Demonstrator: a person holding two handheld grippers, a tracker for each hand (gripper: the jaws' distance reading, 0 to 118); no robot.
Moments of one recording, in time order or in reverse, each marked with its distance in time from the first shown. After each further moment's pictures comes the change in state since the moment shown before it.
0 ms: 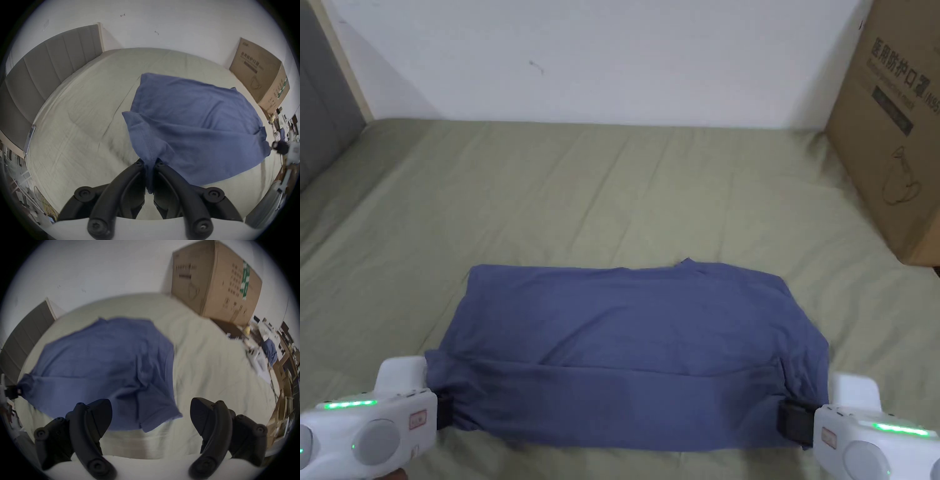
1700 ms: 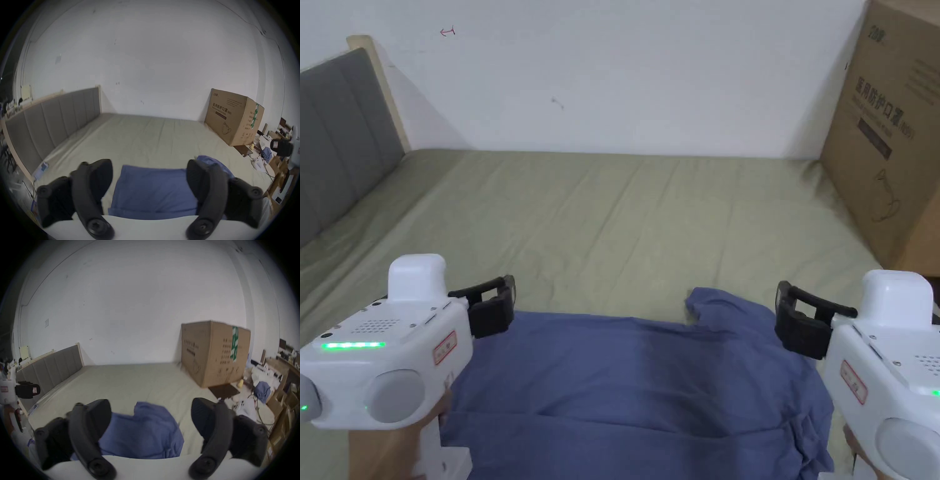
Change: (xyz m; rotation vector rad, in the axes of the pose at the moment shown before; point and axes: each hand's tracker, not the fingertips) left arm 0.064 0.015 0.191 0.583 -0.080 -0.044; right arm -0.046 0.015 0.257 0.704 0.100 0.054
